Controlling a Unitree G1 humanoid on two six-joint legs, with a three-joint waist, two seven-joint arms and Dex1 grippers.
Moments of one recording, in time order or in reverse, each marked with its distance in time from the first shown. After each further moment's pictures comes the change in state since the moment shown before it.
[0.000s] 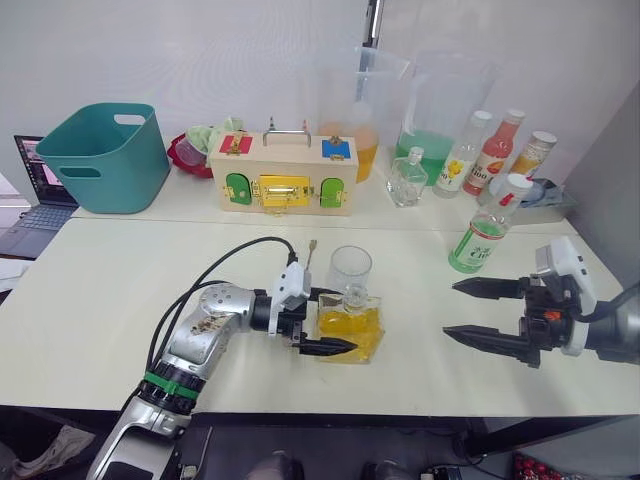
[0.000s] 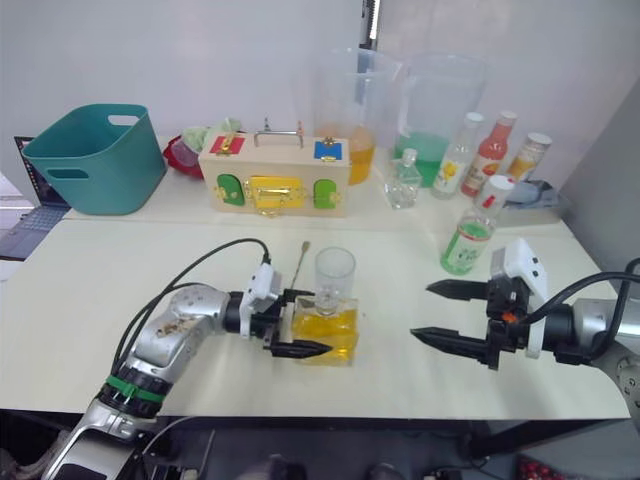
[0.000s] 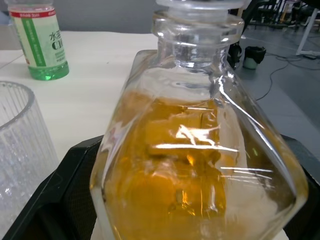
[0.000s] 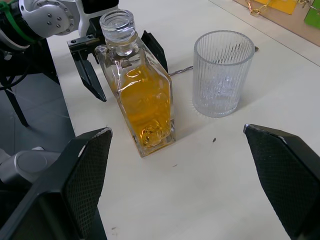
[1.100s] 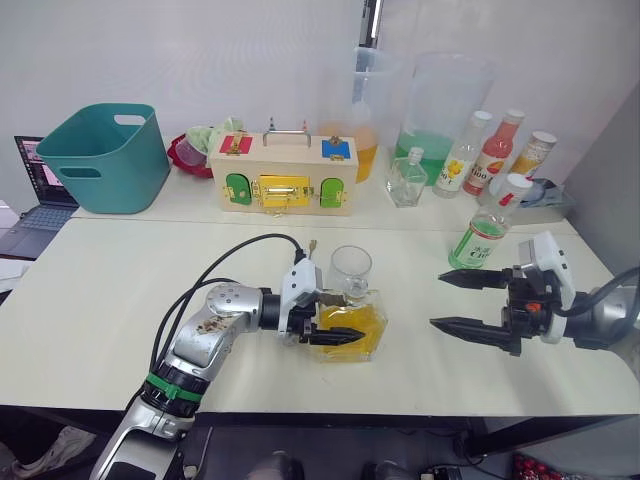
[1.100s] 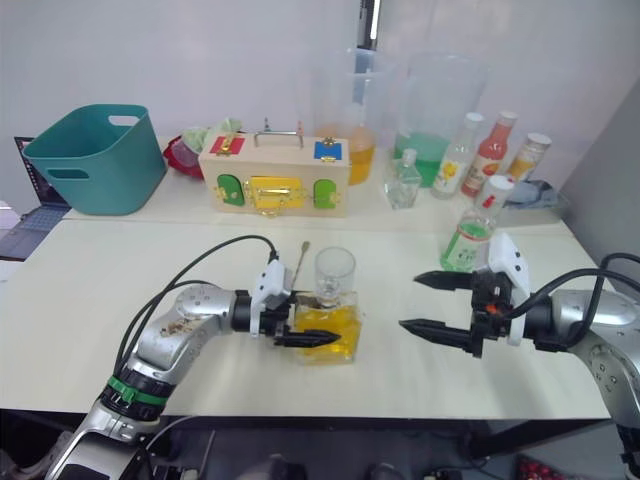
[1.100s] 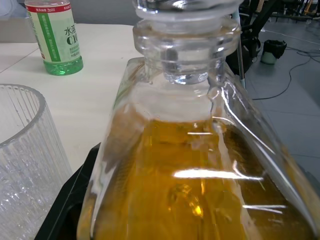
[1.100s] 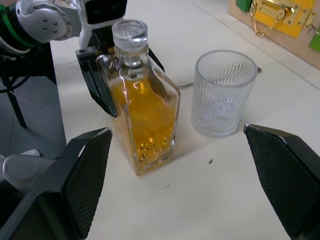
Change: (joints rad) left arm 0.000 -0.028 -0.015 -0.059 0.035 0.057 0.088; right arm -0.111 0.044 0.119 0.074 -0.046 -0.107 0.020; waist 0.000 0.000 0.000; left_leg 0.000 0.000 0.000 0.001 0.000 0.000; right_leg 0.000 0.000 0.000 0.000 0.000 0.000
